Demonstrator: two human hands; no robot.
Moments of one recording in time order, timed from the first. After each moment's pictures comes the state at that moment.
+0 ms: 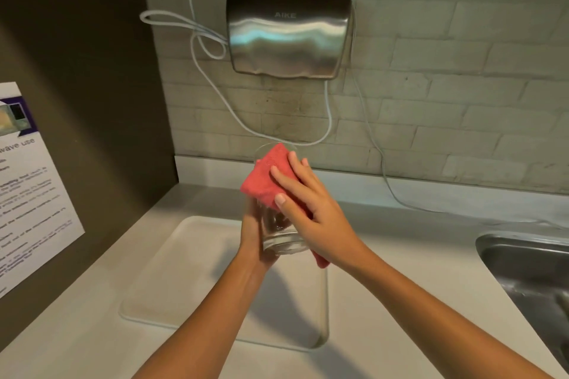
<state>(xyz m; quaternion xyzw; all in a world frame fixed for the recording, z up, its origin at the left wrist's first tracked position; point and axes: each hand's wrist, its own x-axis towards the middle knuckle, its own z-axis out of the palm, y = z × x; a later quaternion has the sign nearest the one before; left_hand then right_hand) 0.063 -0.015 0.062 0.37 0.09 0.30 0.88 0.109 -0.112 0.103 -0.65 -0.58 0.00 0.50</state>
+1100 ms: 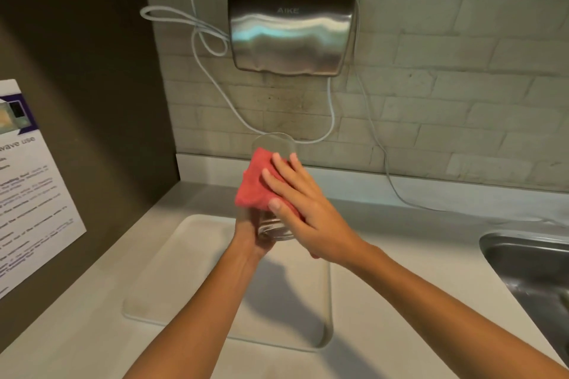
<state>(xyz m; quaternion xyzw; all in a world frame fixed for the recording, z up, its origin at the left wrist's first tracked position) 0.061 -0.001 0.069 0.32 0.07 0.27 0.90 0.120 -0.098 0.094 -0.64 -0.65 -0.05 0.41</state>
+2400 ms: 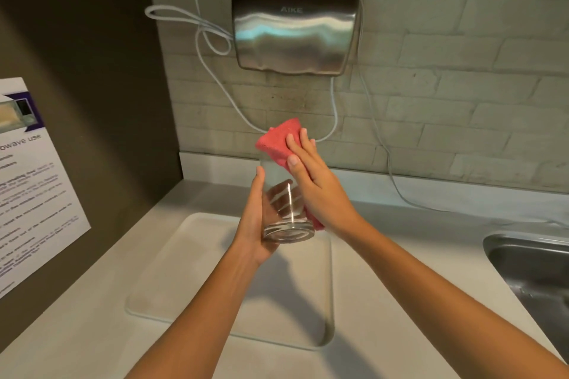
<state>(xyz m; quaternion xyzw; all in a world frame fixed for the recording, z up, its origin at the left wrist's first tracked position) 0.054 -0.007 0.080 0.38 0.10 0.23 0.89 0.124 -0.084 0.125 -0.66 -0.52 0.04 0.54</state>
